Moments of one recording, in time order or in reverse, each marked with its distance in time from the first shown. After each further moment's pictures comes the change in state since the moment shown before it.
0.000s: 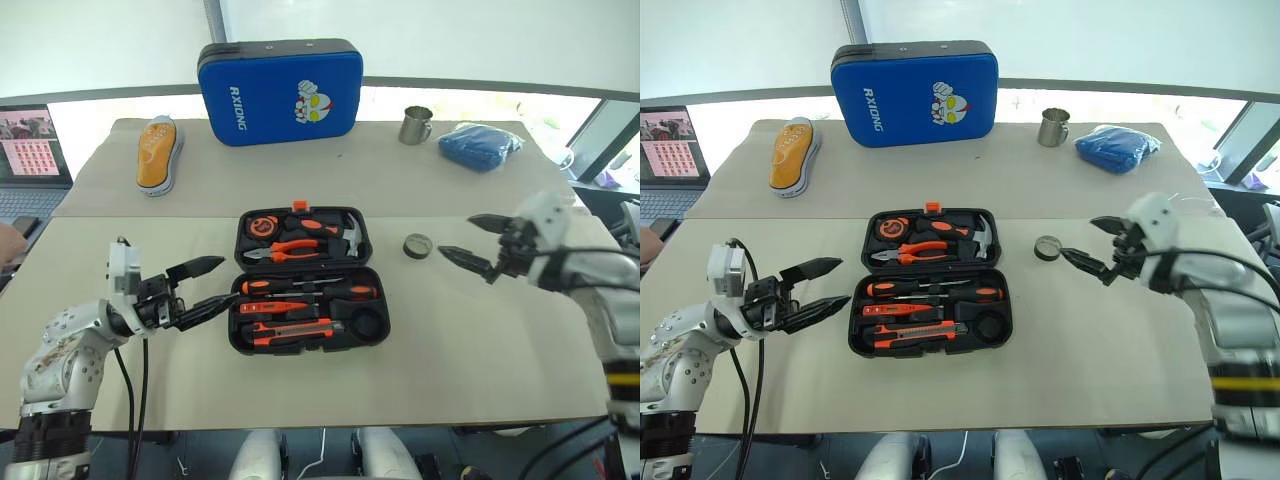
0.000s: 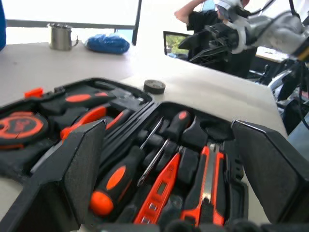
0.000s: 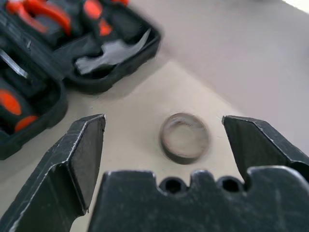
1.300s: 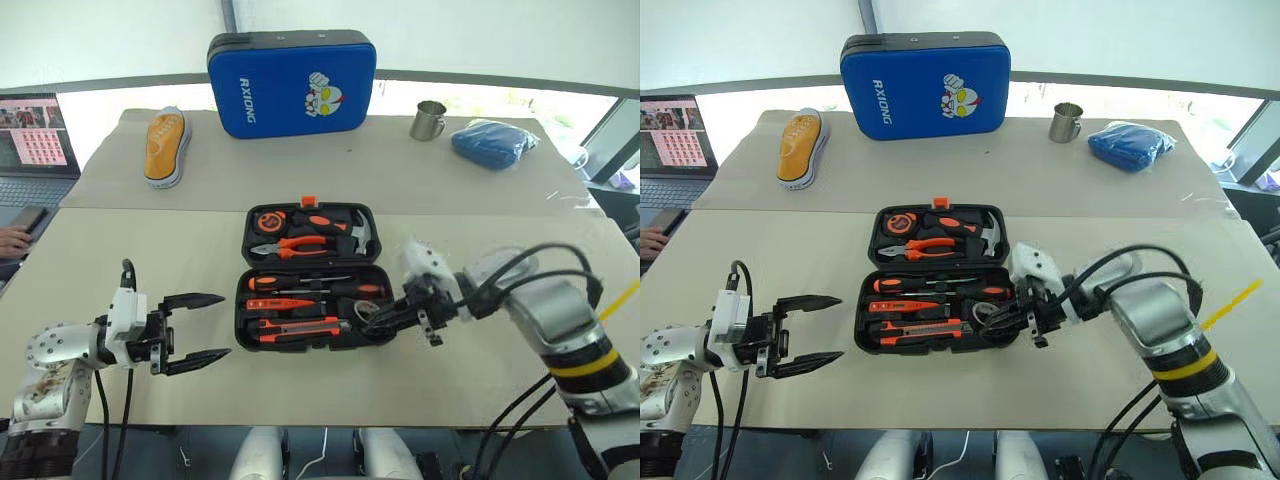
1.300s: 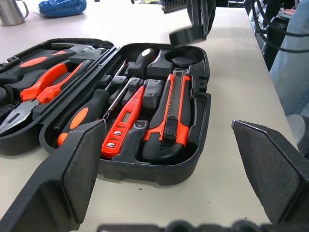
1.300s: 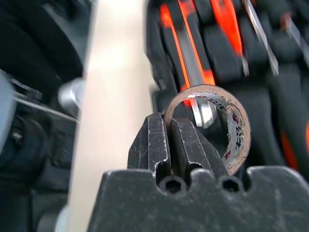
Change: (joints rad) left arm 0.111 0.048 -0.028 0.058 0.150 -0.338 -0.208; right arm 0.069 0.037 0.224 -0.486 0.051 0.336 0.346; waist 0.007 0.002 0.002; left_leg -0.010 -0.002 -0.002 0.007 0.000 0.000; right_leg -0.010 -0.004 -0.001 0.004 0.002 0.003
